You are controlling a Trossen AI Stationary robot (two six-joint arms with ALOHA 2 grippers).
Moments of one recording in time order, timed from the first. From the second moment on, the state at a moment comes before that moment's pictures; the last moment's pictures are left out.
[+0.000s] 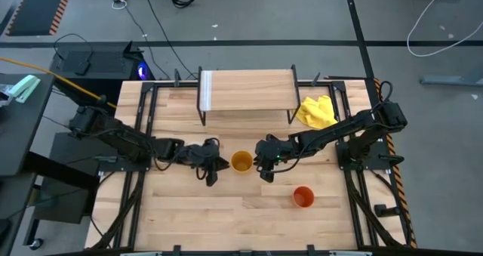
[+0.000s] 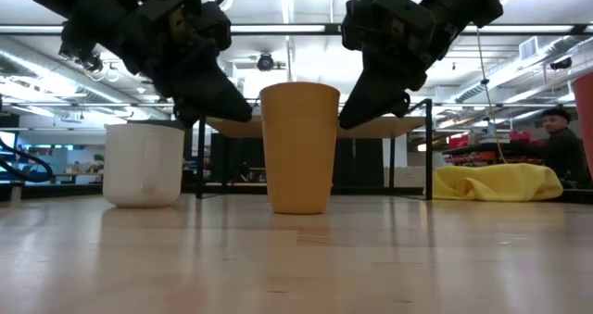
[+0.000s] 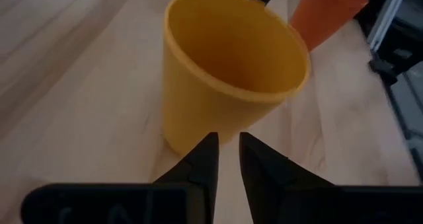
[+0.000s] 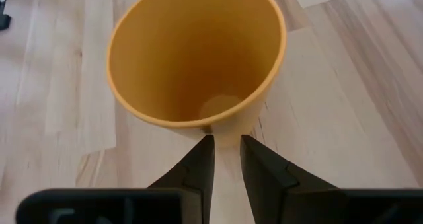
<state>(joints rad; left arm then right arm) -0.21 1.44 0.59 0.32 -0.17 -0.49 0.16 1.59 0.91 -0.14 0.11 0.40</state>
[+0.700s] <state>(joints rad) -0.20 1.44 0.59 0.36 -0.15 -0.48 0.16 1.59 0.91 -0.13 0.10 0.39</state>
